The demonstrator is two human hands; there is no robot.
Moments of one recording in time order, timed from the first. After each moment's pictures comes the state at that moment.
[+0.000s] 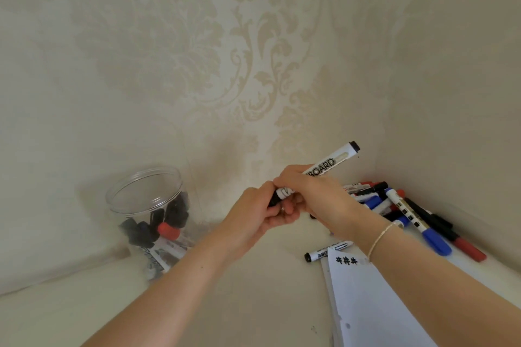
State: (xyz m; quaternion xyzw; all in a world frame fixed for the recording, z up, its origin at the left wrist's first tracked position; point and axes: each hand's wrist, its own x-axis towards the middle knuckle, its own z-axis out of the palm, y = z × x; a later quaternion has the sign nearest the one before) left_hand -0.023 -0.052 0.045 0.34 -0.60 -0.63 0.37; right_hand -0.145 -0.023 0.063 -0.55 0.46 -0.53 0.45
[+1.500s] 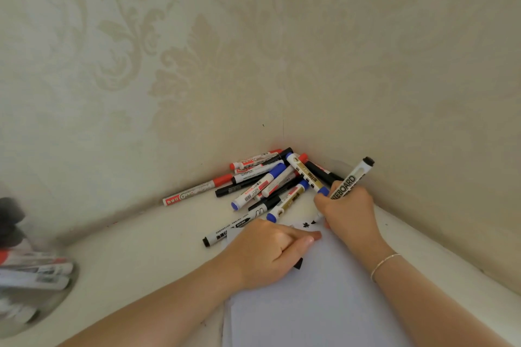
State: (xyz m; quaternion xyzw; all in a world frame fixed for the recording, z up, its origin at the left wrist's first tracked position) left_hand -0.142 -0.023 -0.064 0.12 -0.96 -0.20 0.13; right_hand -0.301 0.042 -0.053 -0.31 0.74 -0.58 0.14
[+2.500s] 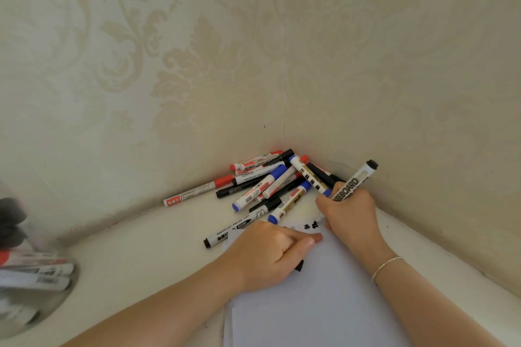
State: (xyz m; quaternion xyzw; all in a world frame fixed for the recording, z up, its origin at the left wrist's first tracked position) left_hand -0.143 -0.022 -0.065 0.12 -0.96 -0.21 0.16; right_hand -0.300 0.045 -0.049 -0.30 0.74 -0.58 0.15
